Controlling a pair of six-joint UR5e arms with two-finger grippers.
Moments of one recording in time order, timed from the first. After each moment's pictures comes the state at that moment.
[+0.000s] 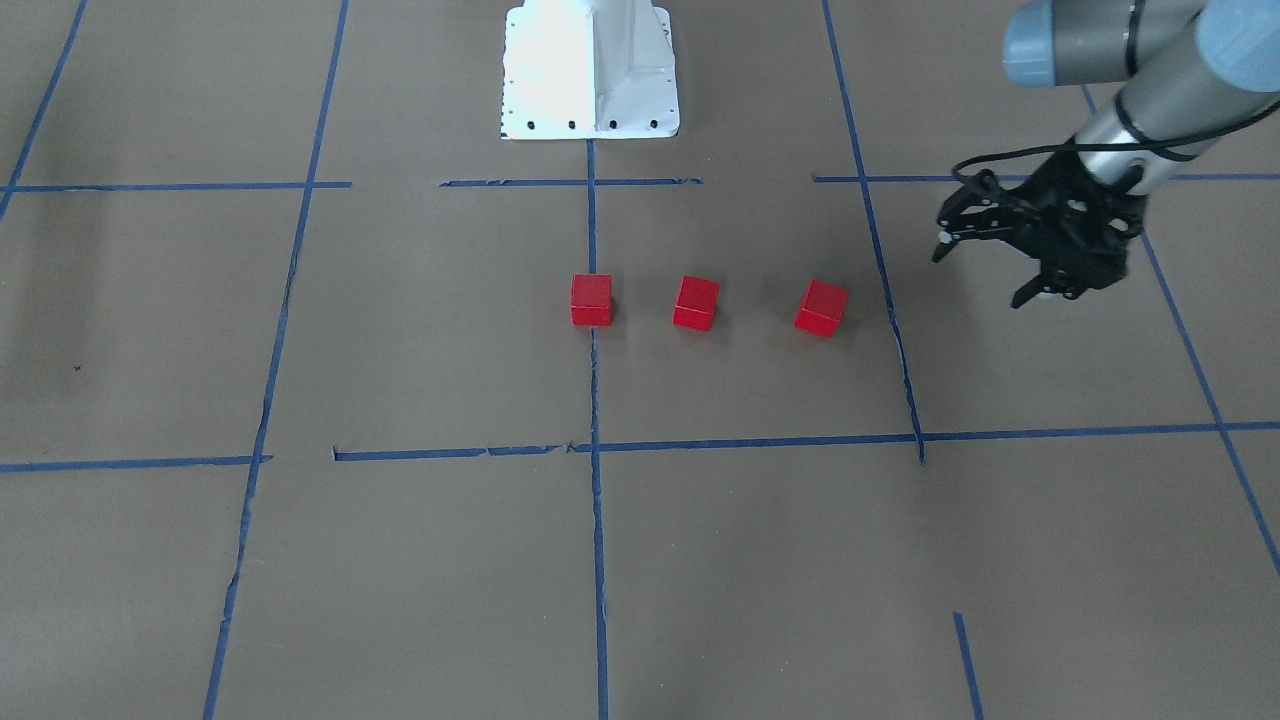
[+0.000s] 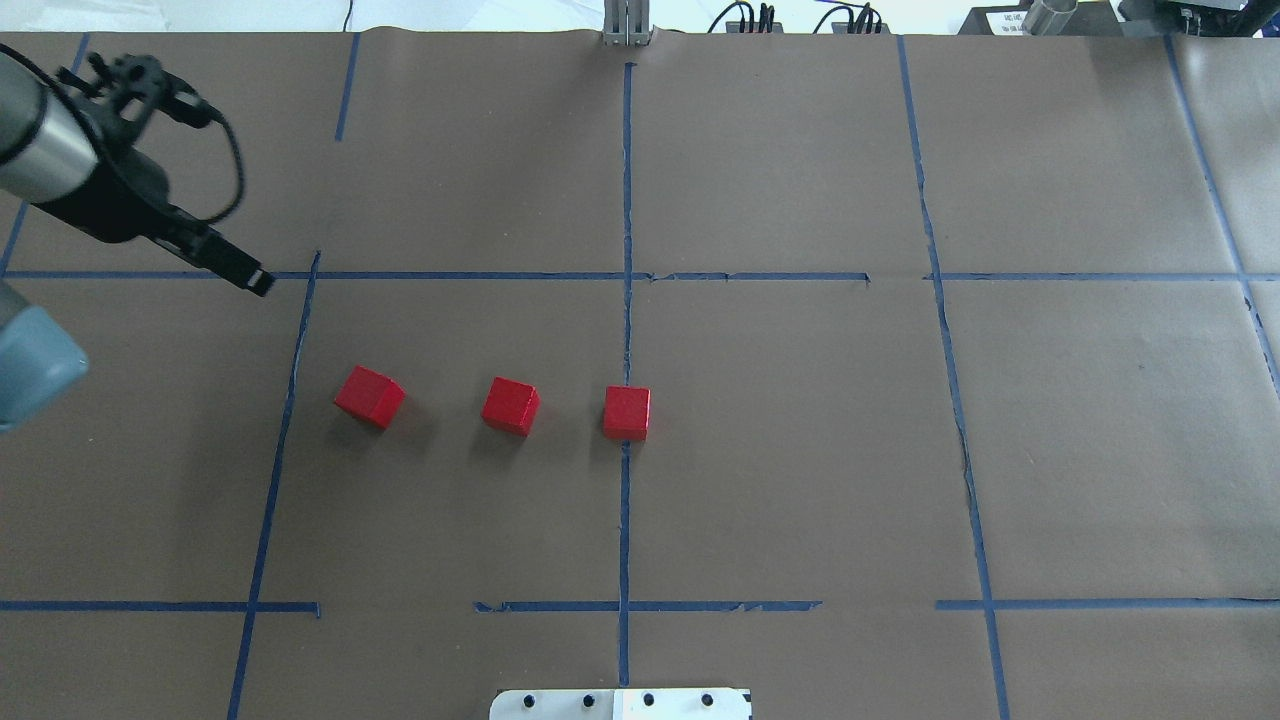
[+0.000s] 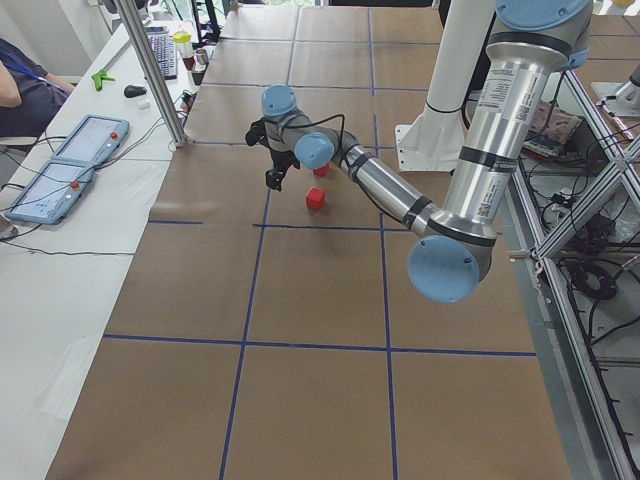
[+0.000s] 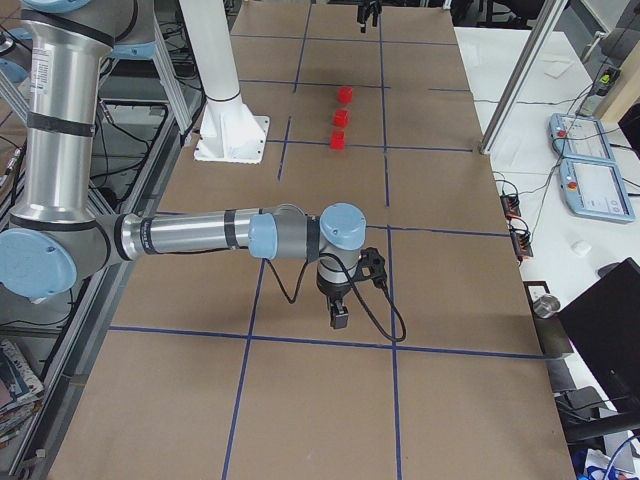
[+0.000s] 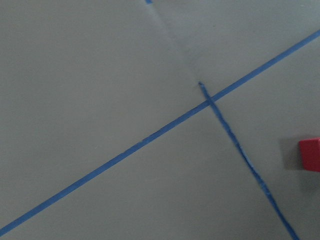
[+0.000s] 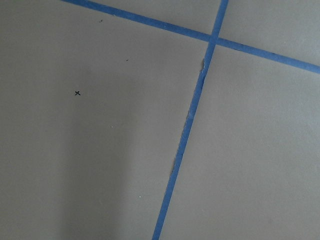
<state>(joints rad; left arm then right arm) -0.93 -1.88 -1.92 -1.67 -2.26 -0.42 1.50 -1.76 1.86 -1.68 2.30 -0.21</state>
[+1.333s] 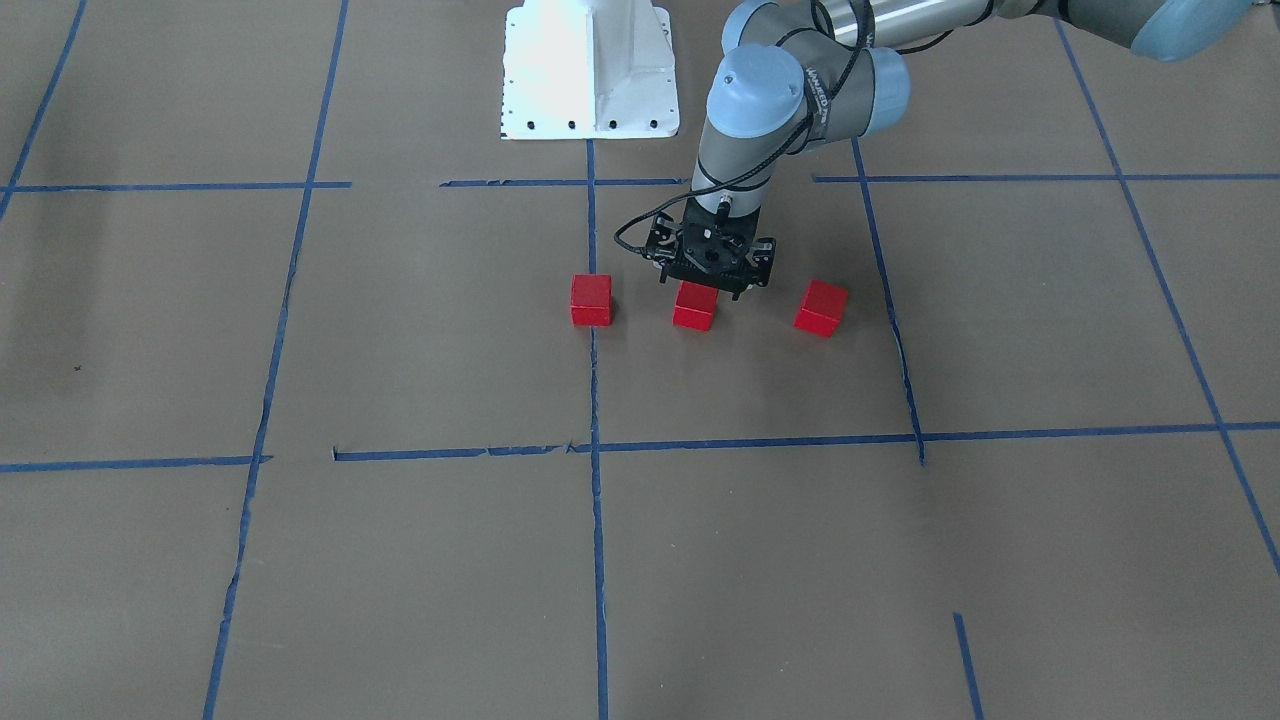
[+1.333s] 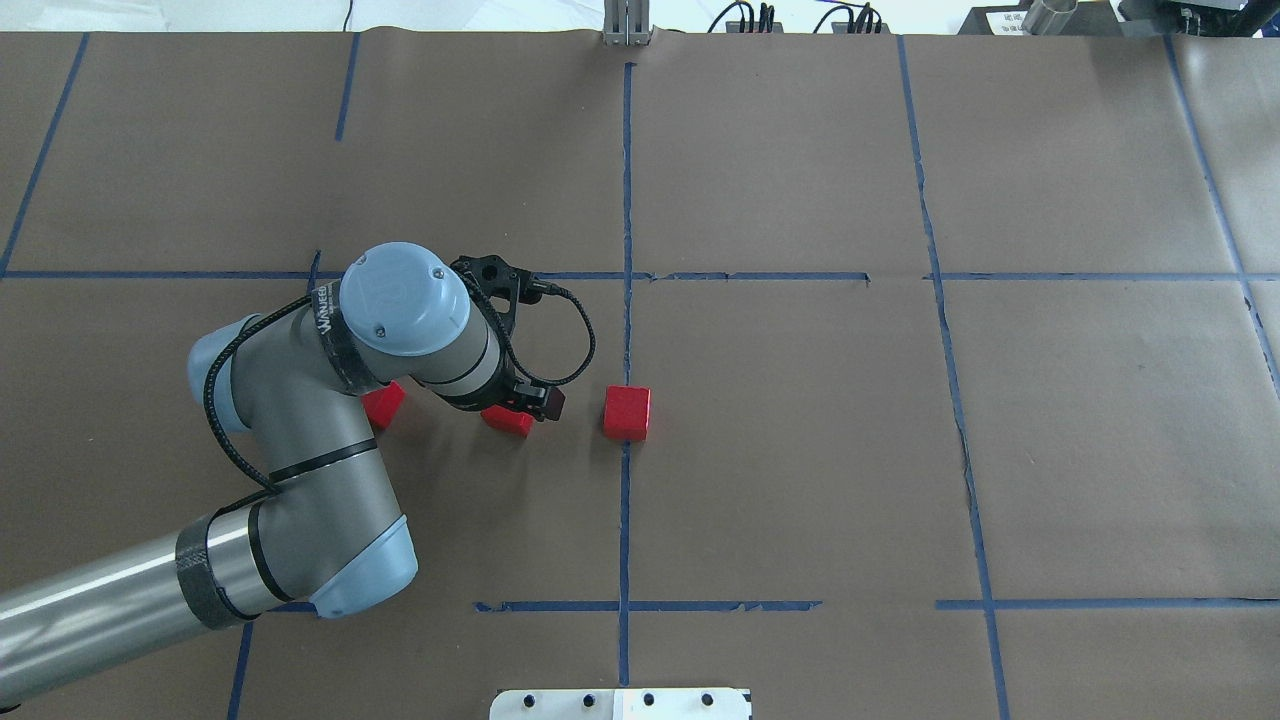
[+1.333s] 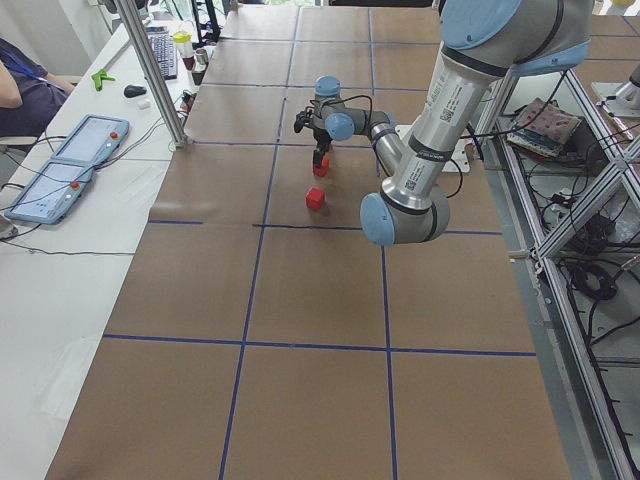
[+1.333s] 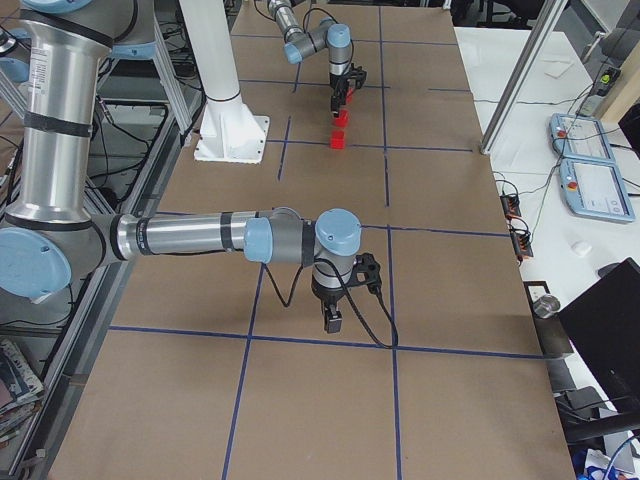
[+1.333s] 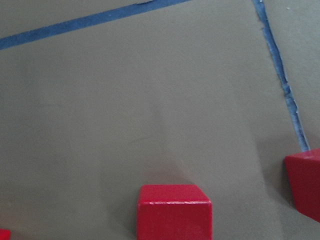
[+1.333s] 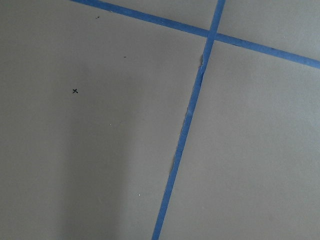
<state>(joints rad) -0.51 -2.16 -1.68 -1.69 -1.88 -0.97 1.50 -1.76 1.85 -1.68 2.30 -0.21</state>
